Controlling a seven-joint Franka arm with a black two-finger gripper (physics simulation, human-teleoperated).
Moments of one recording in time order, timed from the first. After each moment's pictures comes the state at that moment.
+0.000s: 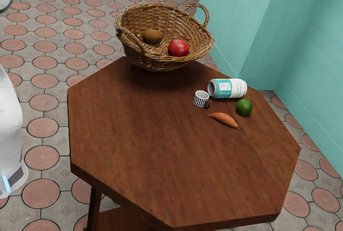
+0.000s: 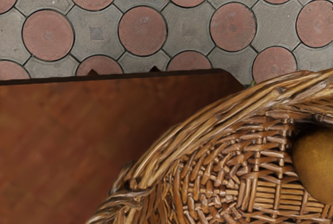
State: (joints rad) arm 0.29 -0.28 0.46 -1.63 -0.10 1.49 -1.58
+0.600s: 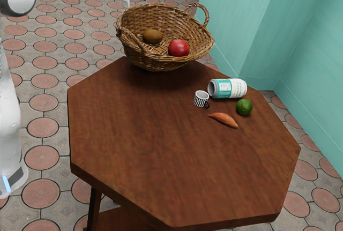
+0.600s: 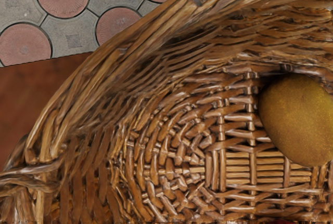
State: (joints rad) arm 0.22 -0.11 0.45 -1.59 -0.14 1.61 -1.51
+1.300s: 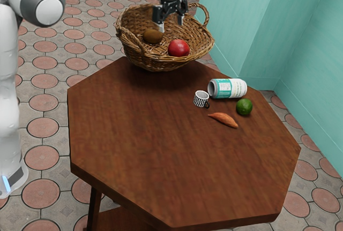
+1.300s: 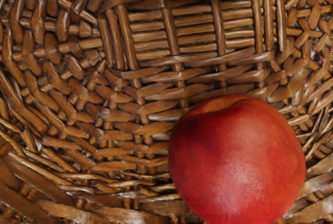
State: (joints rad) arm 0.19 0.07 0.34 -1.55 -0.23 1.77 -1.48
